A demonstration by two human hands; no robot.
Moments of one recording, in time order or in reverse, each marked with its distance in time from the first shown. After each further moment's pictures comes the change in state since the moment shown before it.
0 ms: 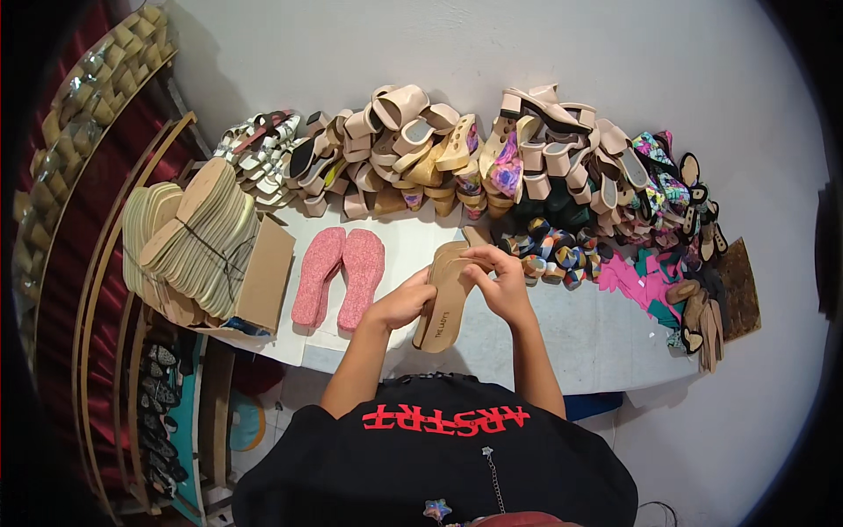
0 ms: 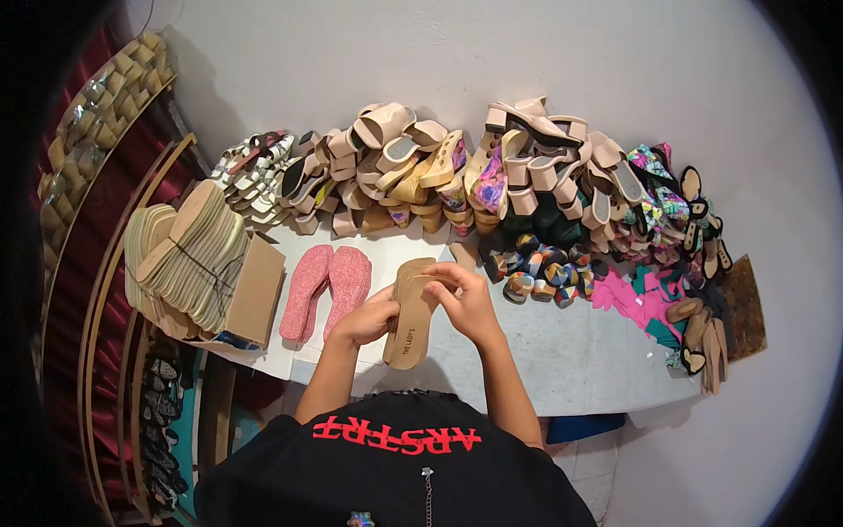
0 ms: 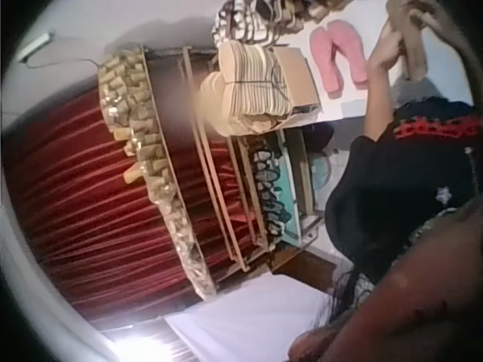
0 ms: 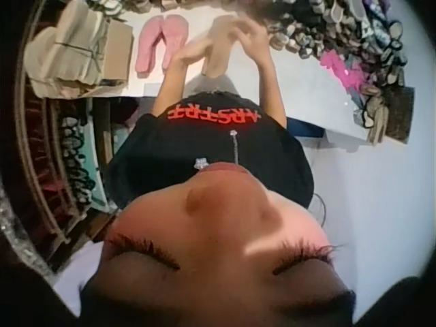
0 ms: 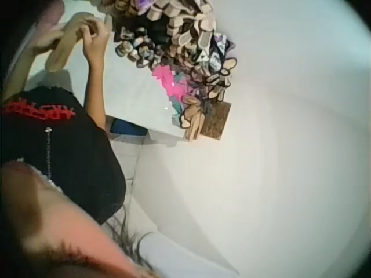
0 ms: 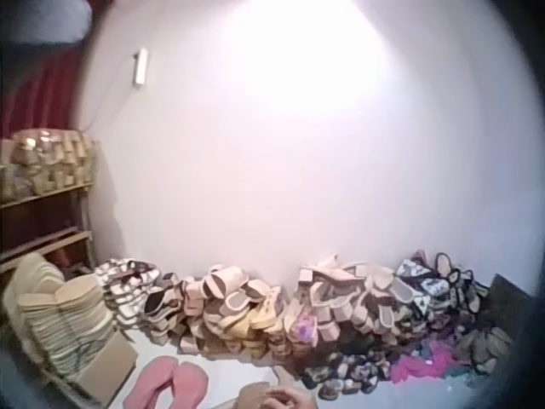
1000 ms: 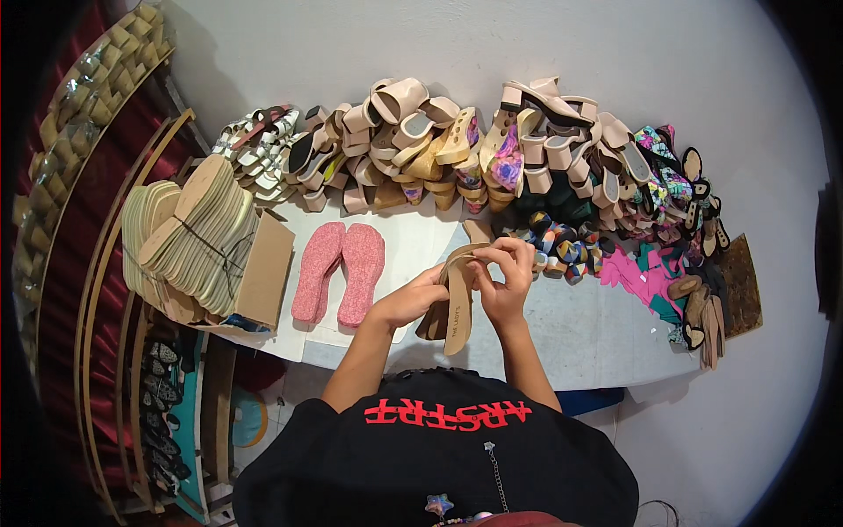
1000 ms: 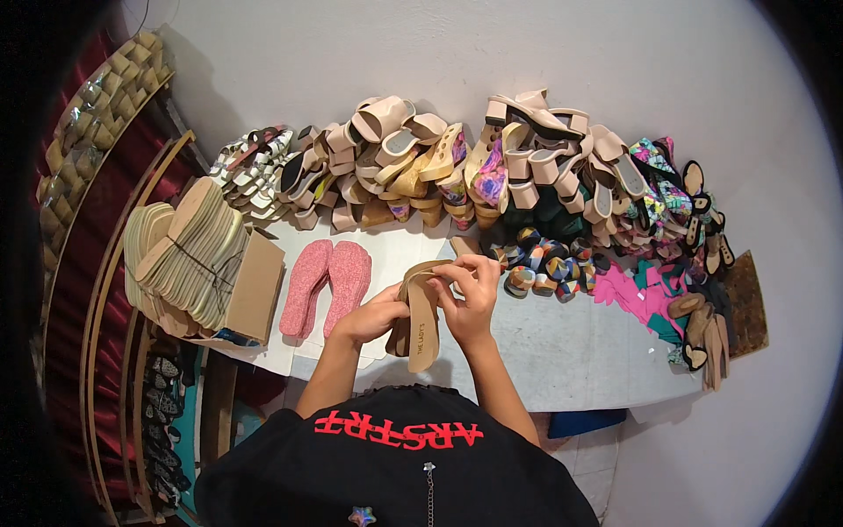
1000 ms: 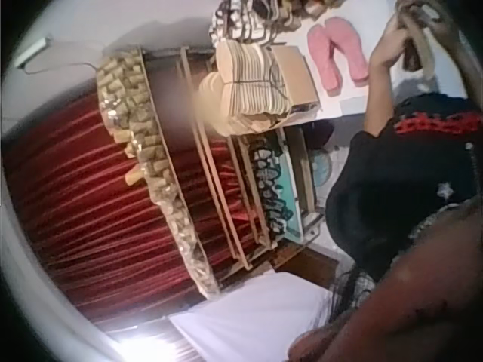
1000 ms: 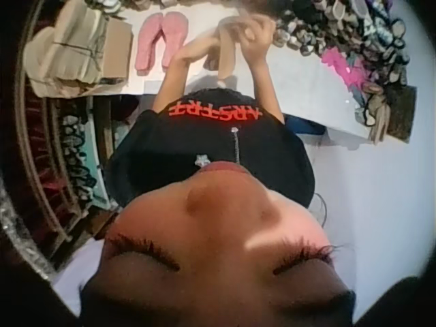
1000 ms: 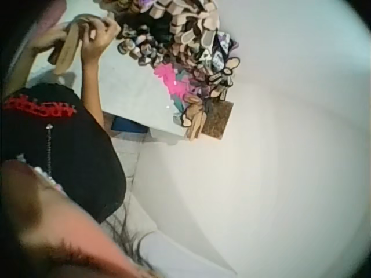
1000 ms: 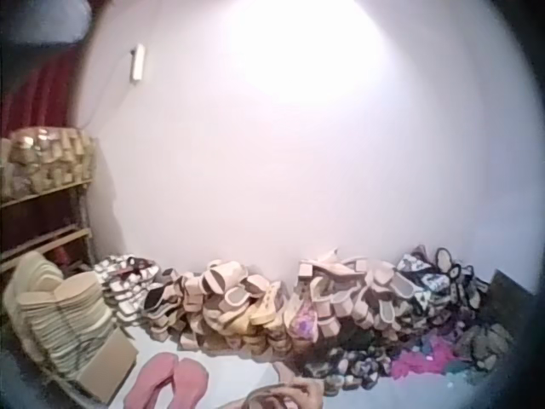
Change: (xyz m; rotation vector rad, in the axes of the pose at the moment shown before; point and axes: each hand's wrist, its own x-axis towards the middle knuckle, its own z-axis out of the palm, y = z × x) left_hand -0.005 0.015 0.018 0.069 -0.066 0.045; right_hand -0.006 0.003 0.010 -0.540 0.447 -0.454
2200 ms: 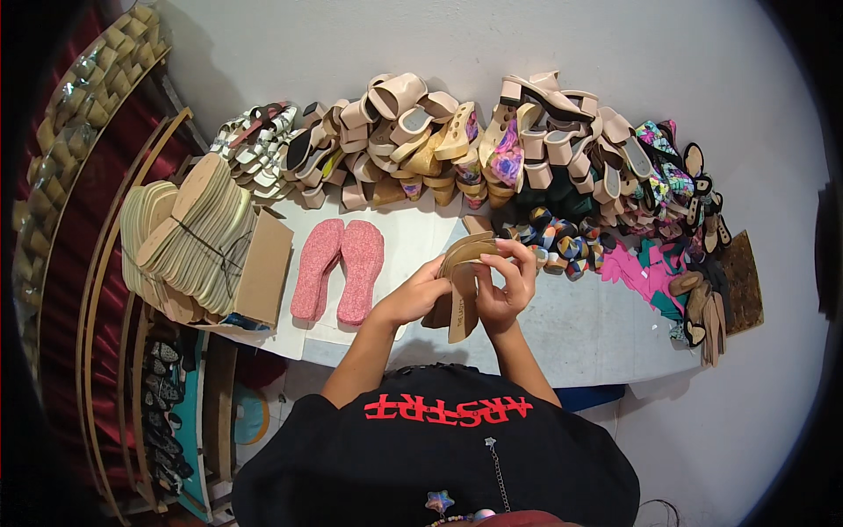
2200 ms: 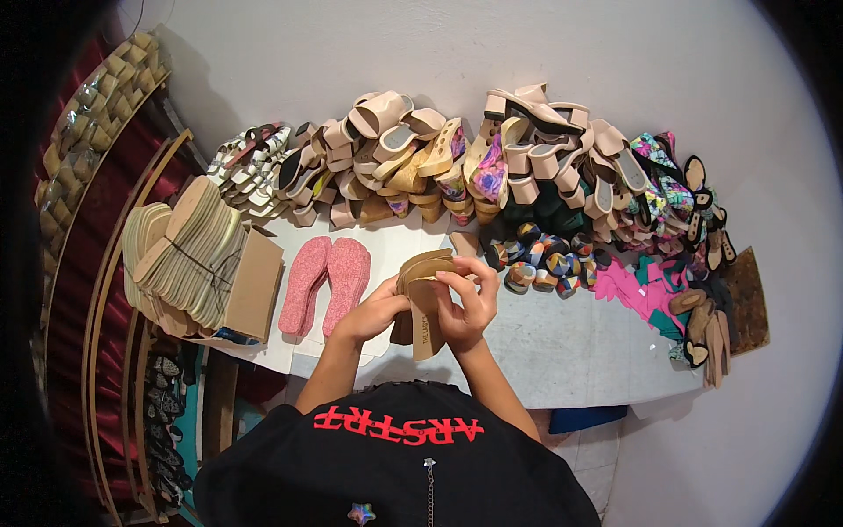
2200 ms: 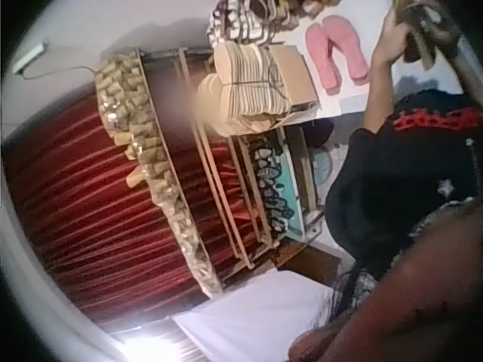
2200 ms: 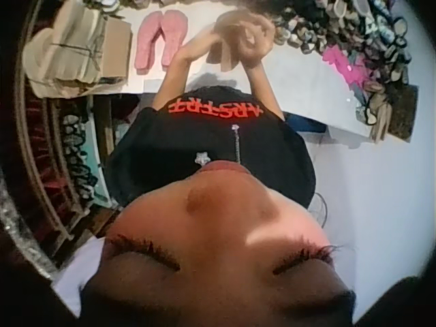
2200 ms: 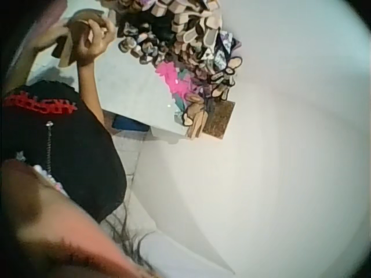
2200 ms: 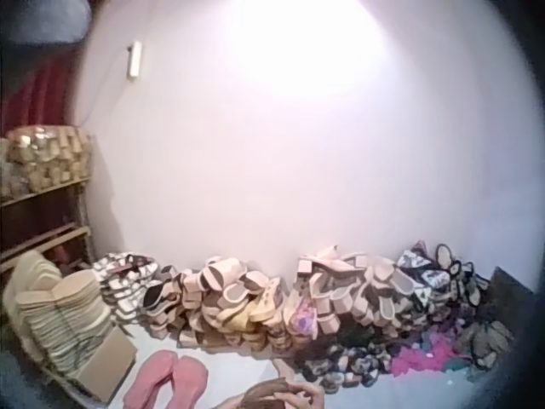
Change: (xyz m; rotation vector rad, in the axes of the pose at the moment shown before) left_hand 0.004 0.001 0.004 0.040 0.027 0.147; right_hand -0.012 -0.005 0.007 0.080 0.204 0.008
